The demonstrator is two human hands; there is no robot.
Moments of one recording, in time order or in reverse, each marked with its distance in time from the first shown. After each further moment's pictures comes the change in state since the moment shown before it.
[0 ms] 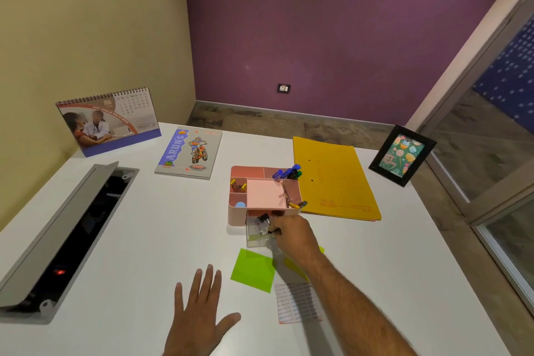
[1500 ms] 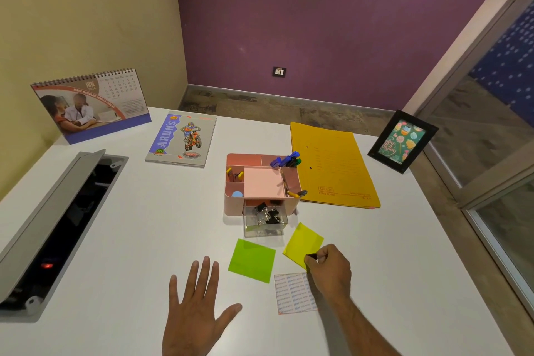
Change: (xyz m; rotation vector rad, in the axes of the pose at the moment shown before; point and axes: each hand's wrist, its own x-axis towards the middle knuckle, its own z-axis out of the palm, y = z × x) left_hand -0.005 0.004 0.003 -0.023 0.067 -0.001; right_hand -0.074 0.083 0.053 0.296 0.245 0.664
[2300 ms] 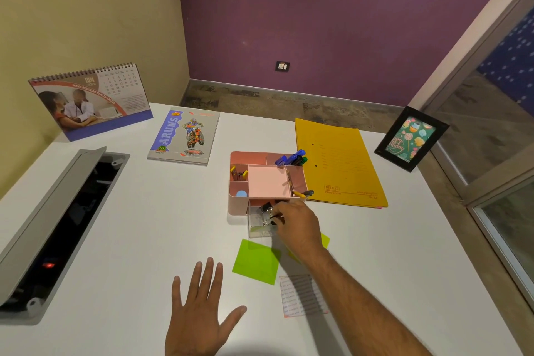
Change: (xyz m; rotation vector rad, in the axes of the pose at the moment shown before) left_hand 0.001 0.002 -0.003 -0.007 0.032 -0.009; right_hand 0.010 -0.124 0.005 -0.298 -0.080 -0.651
